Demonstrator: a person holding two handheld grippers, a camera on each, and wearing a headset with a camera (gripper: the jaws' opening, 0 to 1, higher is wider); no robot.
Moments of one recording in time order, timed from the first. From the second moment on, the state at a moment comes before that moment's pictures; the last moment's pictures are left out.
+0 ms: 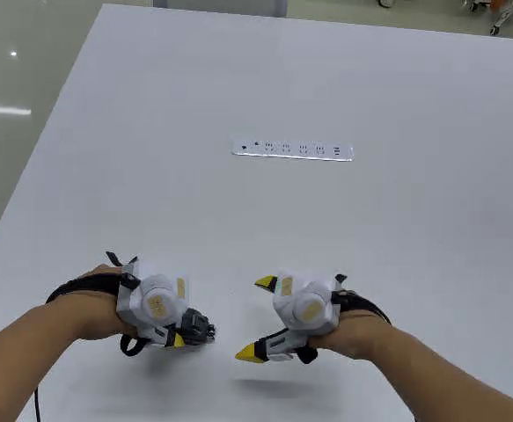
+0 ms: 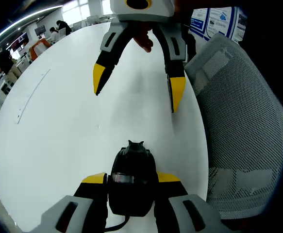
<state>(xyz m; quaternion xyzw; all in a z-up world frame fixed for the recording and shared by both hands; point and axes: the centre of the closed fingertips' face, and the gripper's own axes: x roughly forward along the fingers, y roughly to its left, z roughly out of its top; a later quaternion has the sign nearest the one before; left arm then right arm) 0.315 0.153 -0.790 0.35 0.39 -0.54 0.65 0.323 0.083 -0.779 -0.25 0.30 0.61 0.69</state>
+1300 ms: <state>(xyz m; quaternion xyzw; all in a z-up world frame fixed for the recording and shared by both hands) 0.317 0.154 -0.791 0.33 0.40 -0.54 0.66 0.316 0.128 -0.825 -0.30 0.29 0.66 0.63</state>
